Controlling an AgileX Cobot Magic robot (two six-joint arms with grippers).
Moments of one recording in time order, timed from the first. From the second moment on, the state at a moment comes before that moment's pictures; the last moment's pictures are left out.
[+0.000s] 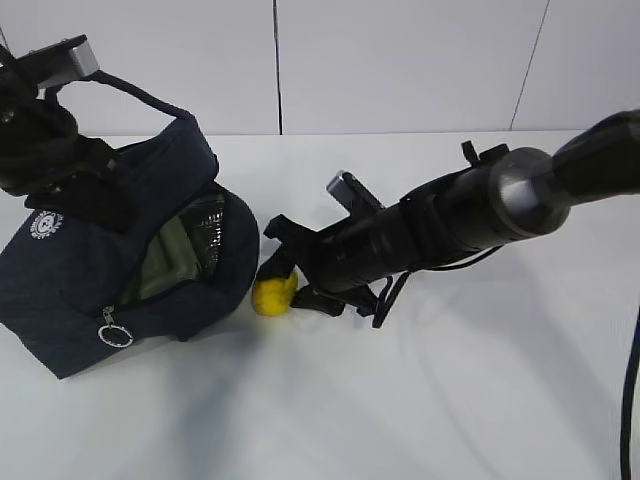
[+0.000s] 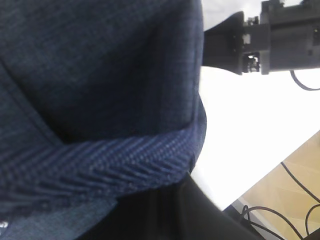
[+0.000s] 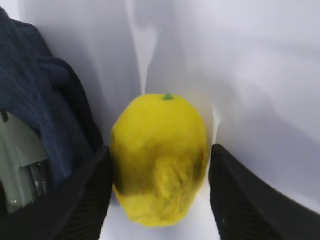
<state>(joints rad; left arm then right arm) -0.20 1.64 -1.19 -0.56 0.95 0.46 0.46 2.20 -1.30 1.59 0.43 -0.62</state>
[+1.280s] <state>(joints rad) -0.20 1.64 -1.19 -0.56 0.95 0.46 0.33 2.04 -1.32 1.35 0.65 -0.70</state>
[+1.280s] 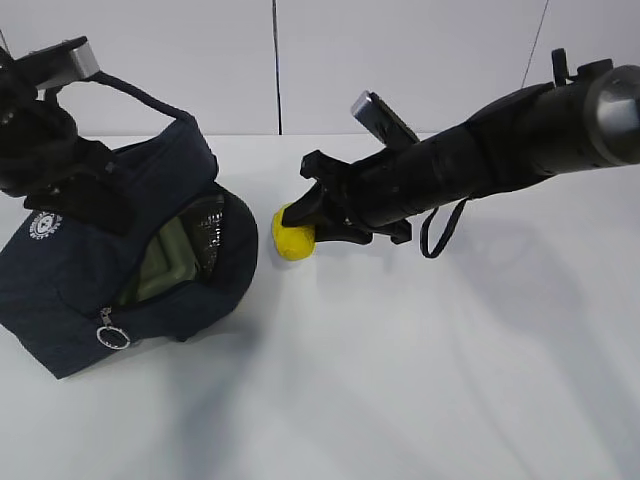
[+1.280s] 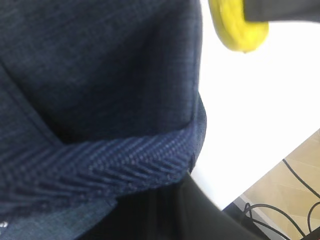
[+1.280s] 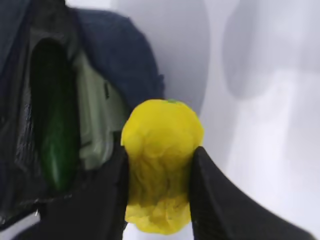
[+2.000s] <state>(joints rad) -0.20 1.64 -1.19 -0.60 1.00 0.47 0.38 2.14 -1.34 1.77 0.73 -1.10</state>
